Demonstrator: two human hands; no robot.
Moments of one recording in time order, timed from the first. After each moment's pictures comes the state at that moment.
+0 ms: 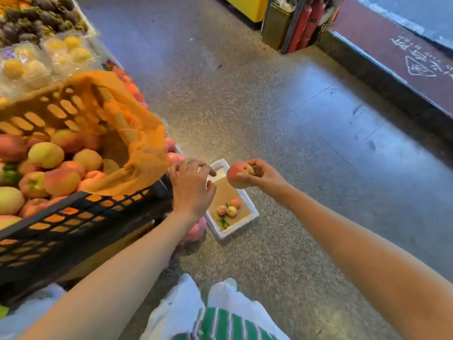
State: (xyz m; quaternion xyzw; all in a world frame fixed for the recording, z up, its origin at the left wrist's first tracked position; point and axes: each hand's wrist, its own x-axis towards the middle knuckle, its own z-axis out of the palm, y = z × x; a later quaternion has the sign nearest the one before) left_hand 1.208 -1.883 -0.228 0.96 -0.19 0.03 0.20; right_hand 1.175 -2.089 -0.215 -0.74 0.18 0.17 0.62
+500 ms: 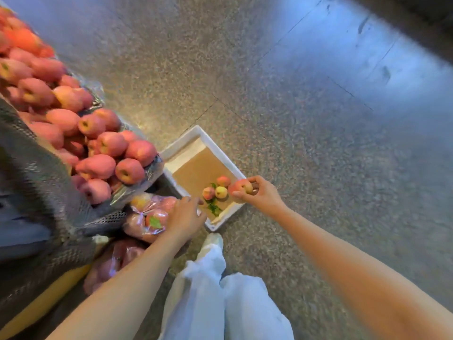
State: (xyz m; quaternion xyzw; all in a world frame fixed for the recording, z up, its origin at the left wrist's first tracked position) left_hand 1.249 -1.959 -0.551 0.91 -0.17 -0.34 0.15; right_hand 1.183 -2.168 -0.535 -0.78 0.32 0.17 0.51
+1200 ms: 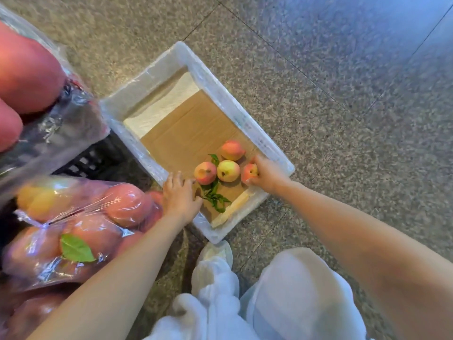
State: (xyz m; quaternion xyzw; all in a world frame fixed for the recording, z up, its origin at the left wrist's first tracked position) left_hand 1.290 -1.974 -0.955 0.92 -0.16 -0.35 0.05; right_hand 1.236 -2.208 -0.971 -0.88 0.21 0.33 0.28
